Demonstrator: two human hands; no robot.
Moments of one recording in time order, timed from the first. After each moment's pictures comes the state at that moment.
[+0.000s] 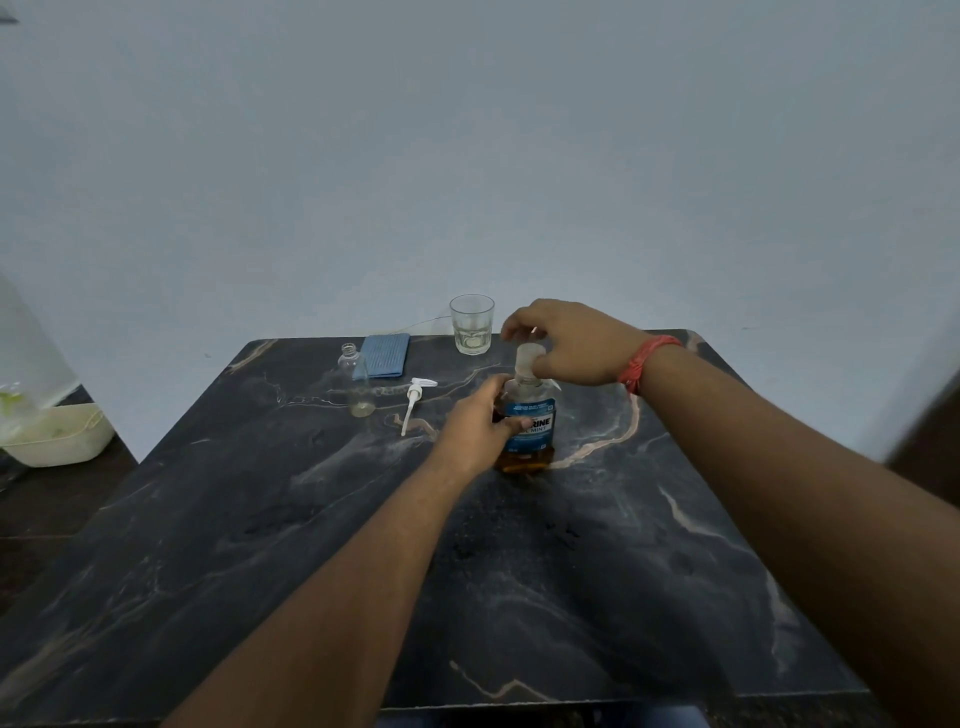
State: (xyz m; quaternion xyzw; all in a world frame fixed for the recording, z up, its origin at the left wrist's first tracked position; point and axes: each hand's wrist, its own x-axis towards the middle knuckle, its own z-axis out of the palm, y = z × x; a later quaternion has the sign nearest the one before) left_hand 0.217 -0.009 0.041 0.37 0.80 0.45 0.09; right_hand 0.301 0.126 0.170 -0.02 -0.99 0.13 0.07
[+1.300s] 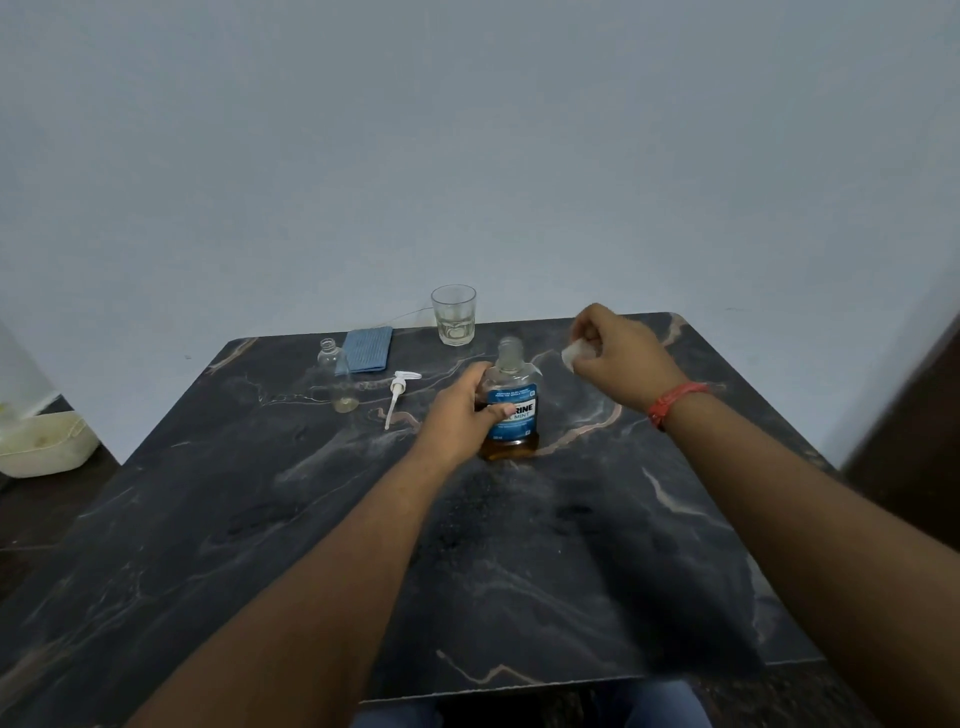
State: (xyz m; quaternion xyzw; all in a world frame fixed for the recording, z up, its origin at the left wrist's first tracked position) left_hand 0.210 -0.004 0.033 0.37 0.79 0.48 0.11; right_hand 0.343 0.171 0.110 -0.18 -0.92 0.25 0.26
